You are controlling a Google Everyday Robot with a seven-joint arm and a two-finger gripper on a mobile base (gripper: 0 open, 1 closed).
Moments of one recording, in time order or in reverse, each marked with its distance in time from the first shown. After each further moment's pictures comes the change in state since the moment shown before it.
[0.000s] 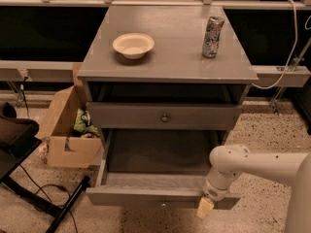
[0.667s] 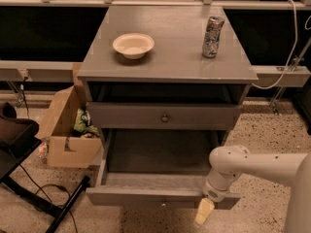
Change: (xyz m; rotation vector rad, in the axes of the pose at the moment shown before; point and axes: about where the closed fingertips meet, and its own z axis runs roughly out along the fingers) arm 0.000 0.000 0.000 0.000 0.000 0.000
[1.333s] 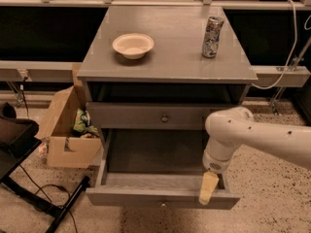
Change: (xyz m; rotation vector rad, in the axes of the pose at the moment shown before) arm -0.038 0.012 -0.131 0.120 0.053 -0.169
